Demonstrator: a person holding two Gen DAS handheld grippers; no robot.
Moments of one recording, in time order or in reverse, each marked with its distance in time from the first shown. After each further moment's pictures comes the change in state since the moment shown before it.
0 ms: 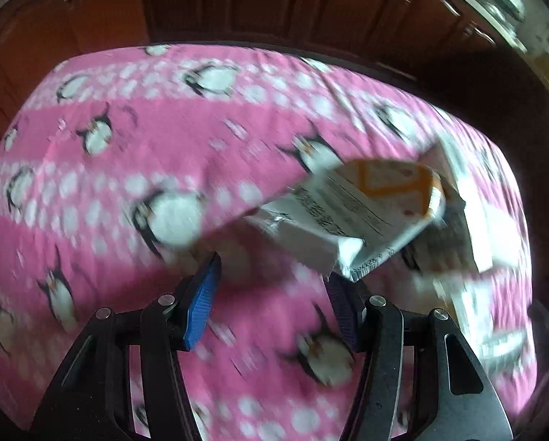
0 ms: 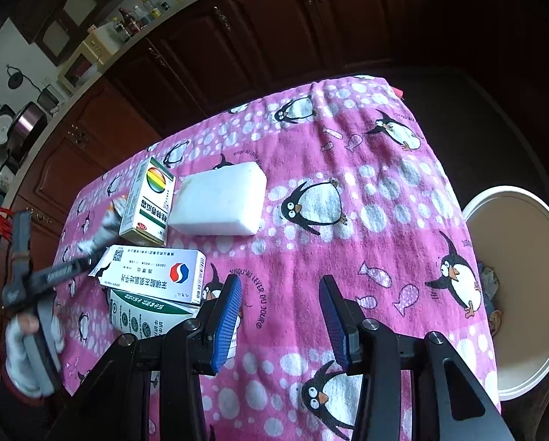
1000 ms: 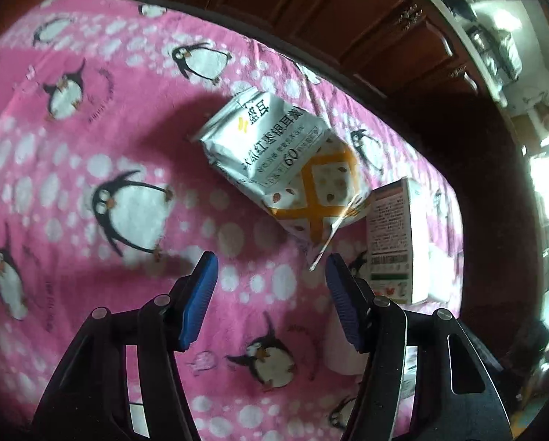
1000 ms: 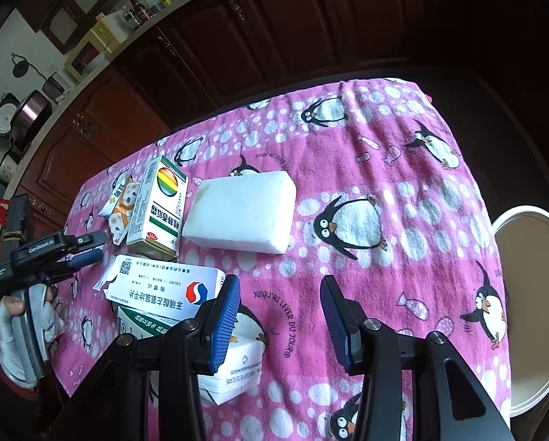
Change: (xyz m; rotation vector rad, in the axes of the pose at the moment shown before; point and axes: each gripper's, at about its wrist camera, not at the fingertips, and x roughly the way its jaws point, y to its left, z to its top) left arm -0.005 0.013 0.004 -0.205 0.090 -0.306; right arm 0.018 0.018 0.018 -0.034 0.024 0.017
